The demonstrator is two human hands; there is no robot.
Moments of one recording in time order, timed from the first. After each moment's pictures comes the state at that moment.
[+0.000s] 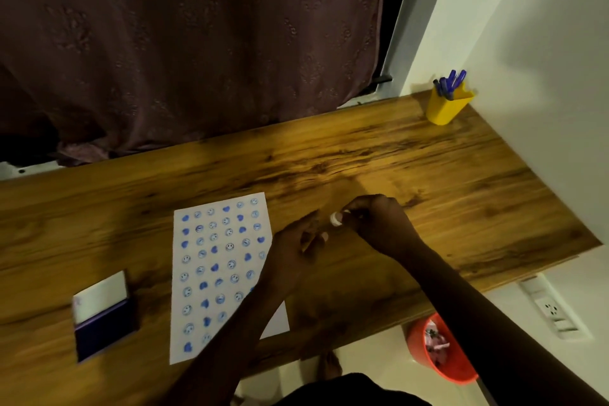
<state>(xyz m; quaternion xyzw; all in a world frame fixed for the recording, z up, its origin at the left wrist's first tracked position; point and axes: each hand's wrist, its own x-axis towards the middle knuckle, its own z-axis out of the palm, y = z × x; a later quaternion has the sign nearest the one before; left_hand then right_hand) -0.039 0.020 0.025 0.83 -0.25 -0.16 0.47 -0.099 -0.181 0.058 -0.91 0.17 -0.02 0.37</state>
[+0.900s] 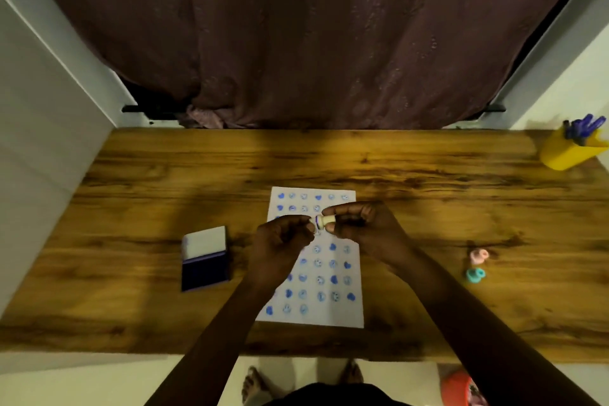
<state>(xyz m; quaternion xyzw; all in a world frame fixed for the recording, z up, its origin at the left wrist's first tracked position) -0.009 0.189 0.050 0.75 0.01 -0.12 0.65 -0.025 -0.013 0.077 -0.76 0.08 0.08 0.64</state>
